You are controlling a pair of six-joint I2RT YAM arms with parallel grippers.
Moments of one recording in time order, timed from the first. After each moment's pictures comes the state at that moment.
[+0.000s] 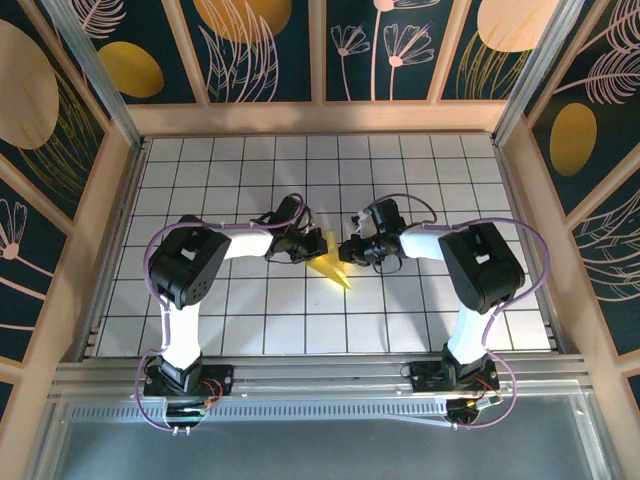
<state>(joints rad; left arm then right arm) -0.60 1.99 1.08 -0.04 0.46 -0.83 0.46 1.79 0.88 -0.09 -0.64 0.52</state>
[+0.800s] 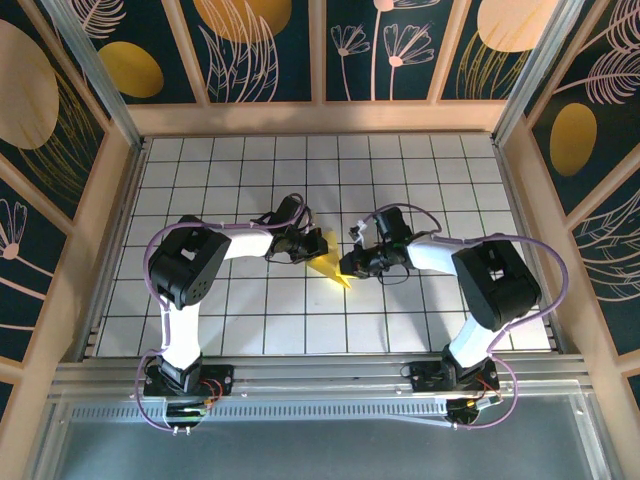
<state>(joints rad) -0.60 1.99 1.08 -0.04 0.45 -0.83 0.49 1.68 0.77 -0.13 -0.84 0.52</state>
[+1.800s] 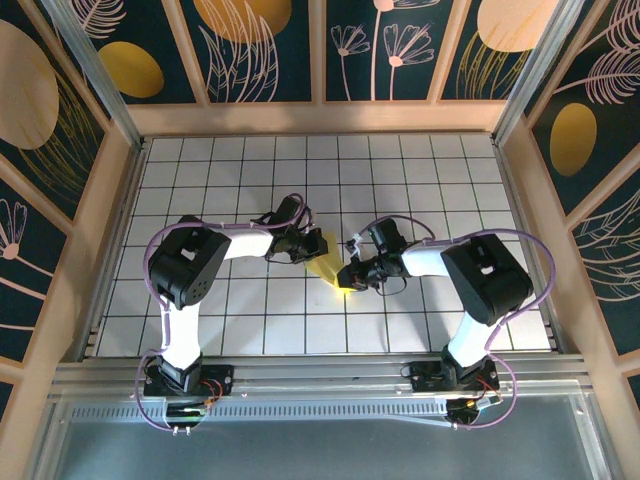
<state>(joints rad) -0.60 1.99 1.08 -0.04 0.45 -0.83 0.53 1.73 0.70 -0.05 -0.84 0.53</state>
